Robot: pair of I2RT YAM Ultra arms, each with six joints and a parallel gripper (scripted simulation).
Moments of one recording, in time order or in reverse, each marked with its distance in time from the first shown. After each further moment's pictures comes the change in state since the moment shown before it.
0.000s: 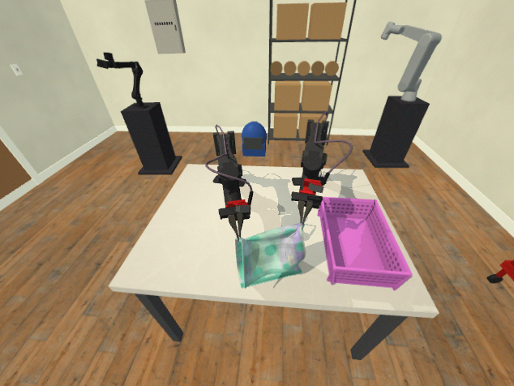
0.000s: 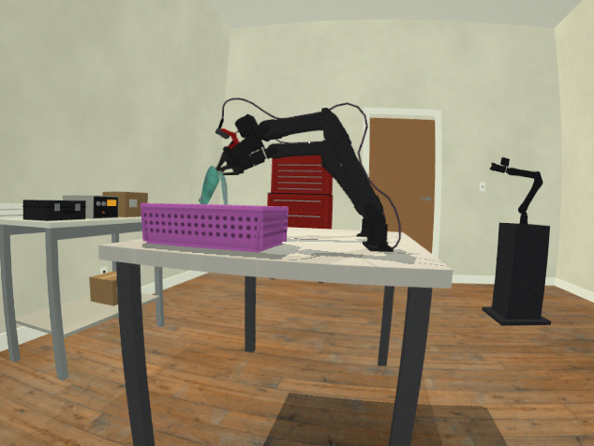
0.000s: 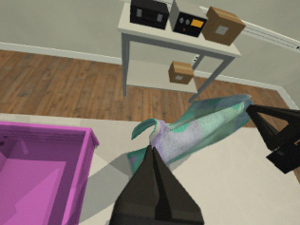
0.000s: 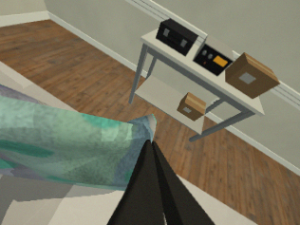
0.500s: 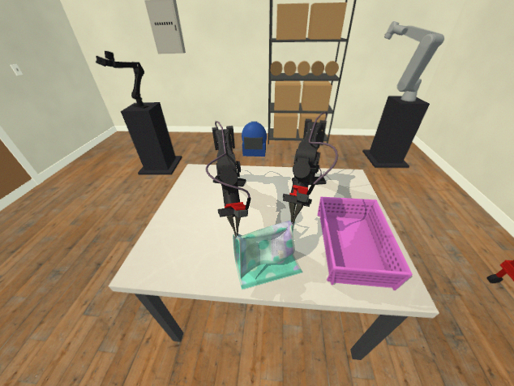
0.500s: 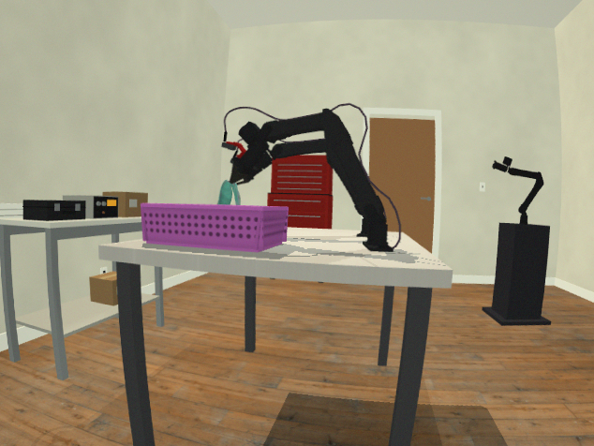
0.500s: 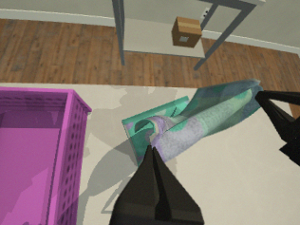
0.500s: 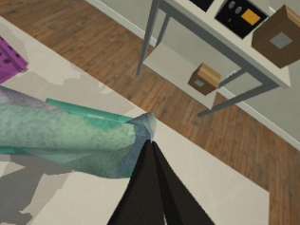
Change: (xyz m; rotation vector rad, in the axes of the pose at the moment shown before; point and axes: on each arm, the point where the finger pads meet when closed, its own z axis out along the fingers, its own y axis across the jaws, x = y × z) left arm 0.061 -0.034 -0.010 0.045 0.249 0.037; right arm 0.063 -0.006 -0.027 0.014 0.225 0.008
